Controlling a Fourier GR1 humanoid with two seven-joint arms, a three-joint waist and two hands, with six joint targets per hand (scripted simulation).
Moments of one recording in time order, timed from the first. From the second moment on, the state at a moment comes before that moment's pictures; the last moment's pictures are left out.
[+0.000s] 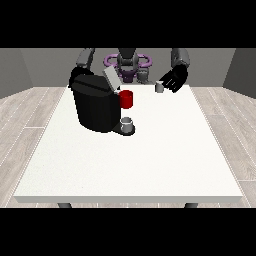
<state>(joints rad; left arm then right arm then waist) -0.75 0.39 0.02 -0.72 -0.62 -0.11 -0.28 -0.23 -0.04 -0.08 -1.23 -0.04 -0.14 -0.08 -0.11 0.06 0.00</state>
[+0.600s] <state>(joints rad) -0.95 0.44 0.10 -0.70 -0.62 -0.13 -0.18 -0.28 -0.02 -0.03 -1.30 -0.04 -0.12 -0.08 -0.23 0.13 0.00</state>
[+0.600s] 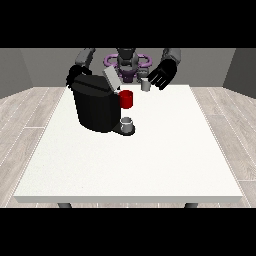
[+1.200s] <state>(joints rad) -1.10 0.48 0.14 -0.66 -0.61 -0.13 -0.13 -0.32 -0.03 0.00 -1.37 -0.01 -0.14 -0.04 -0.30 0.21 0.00</state>
